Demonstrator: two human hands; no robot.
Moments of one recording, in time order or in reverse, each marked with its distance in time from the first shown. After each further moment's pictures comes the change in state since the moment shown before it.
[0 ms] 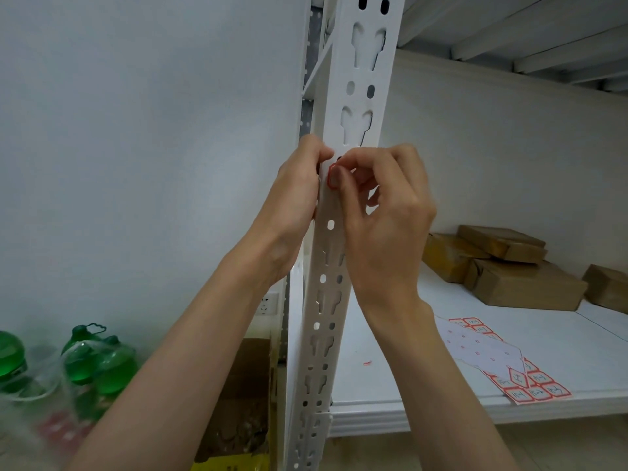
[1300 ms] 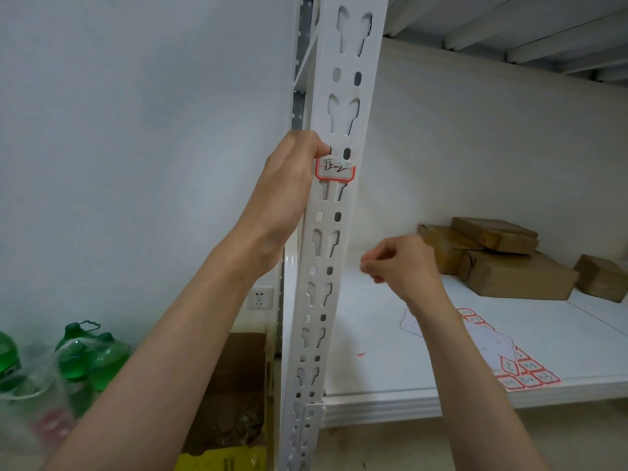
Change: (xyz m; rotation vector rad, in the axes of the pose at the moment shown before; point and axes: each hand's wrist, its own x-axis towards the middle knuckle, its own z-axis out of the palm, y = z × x) left_hand 0.006 -0.007 -0.002 0.106 0.003 0.020; right_hand -0.033 0.095 -0.032 -0.104 -0.672 0.847
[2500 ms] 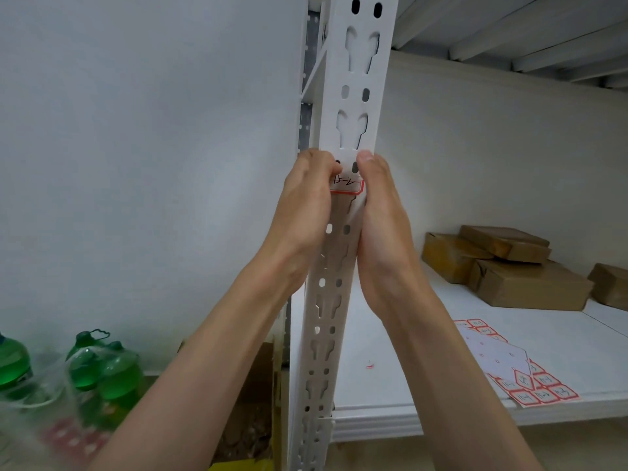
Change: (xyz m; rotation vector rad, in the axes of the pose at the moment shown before) left_hand -0.006 0.003 0.016 -0.146 0.095 -0.030; right_hand -0.039 -0.108 0.015 0.886 -0.104 -0.187
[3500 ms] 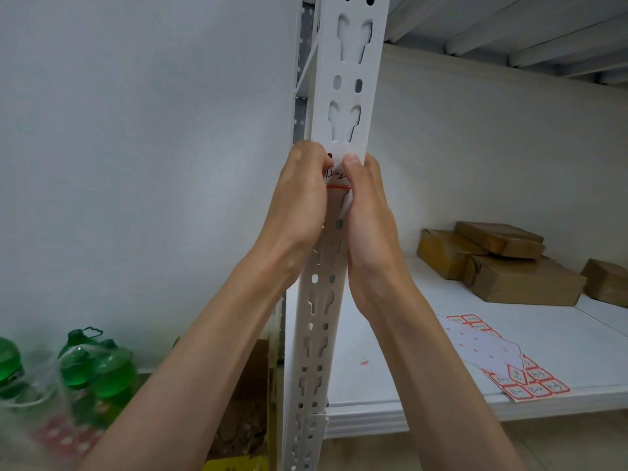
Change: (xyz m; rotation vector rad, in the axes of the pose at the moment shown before) left_hand -0.001 0.003 0.007 0.070 0.092 0.031; right_hand -0.005 0.001 0.000 -0.094 -0.014 0.005
